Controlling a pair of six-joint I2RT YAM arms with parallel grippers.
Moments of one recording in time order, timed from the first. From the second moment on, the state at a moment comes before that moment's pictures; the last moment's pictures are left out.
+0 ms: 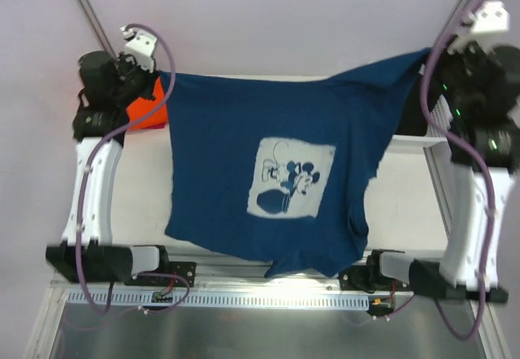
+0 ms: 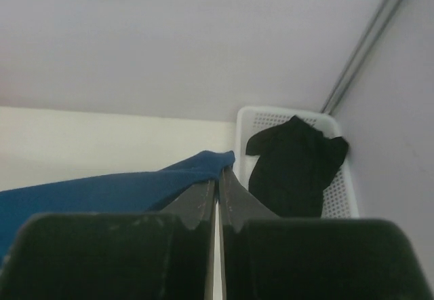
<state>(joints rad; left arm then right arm) 0.04 1.22 1.52 -0.45 0.34 0.32 -0.02 1.17 1.90 -0.72 -0.07 -0.07</state>
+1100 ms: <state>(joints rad) 0.05 2.04 1.71 -0.29 0.30 0.45 0.07 2.20 2.11 -0.67 -0.09 -0.12</state>
